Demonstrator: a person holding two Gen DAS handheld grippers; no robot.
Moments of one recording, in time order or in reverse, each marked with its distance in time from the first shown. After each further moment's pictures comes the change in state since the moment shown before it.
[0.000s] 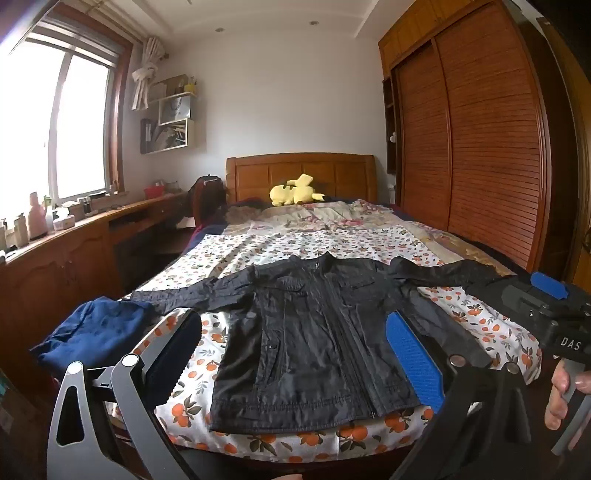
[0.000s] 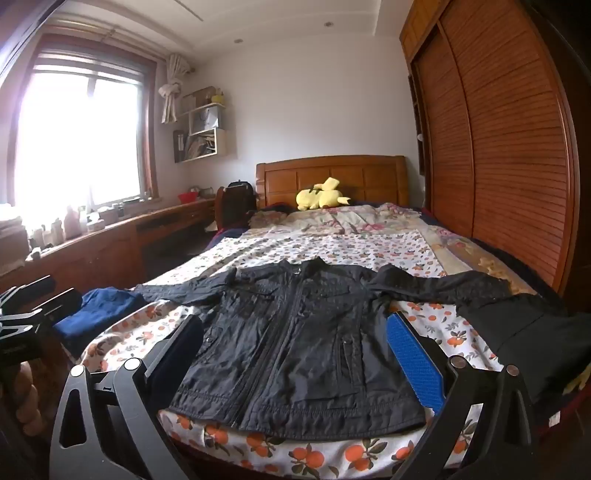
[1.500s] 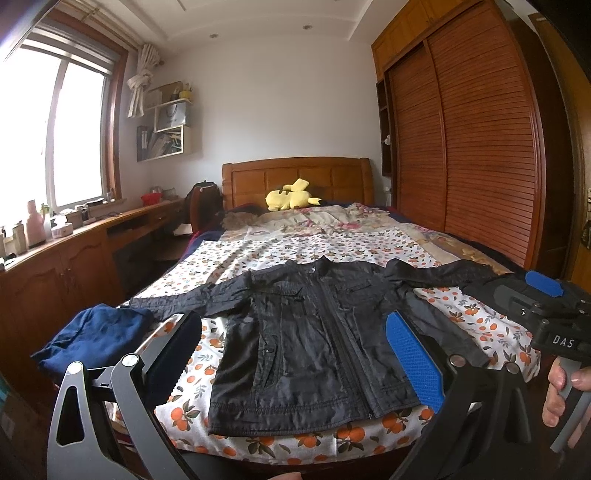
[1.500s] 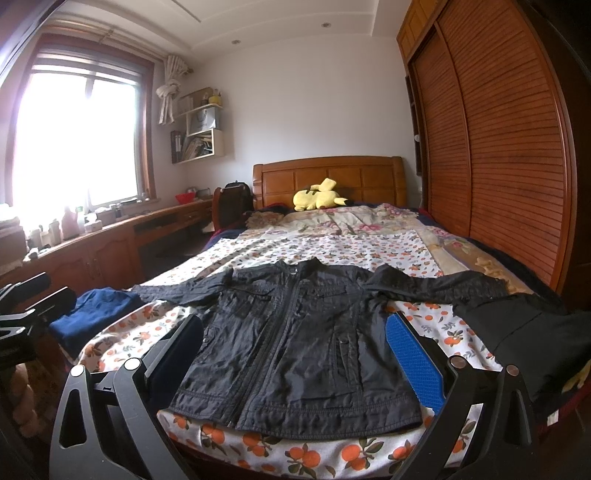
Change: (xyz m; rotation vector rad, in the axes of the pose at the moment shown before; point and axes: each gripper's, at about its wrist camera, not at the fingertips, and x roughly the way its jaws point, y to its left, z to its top) left arm -0.002 -0.004 0.004 0.012 -0.015 -0.004; right arm -0.003 -0.002 0.000 -0.002 -0.012 -0.004
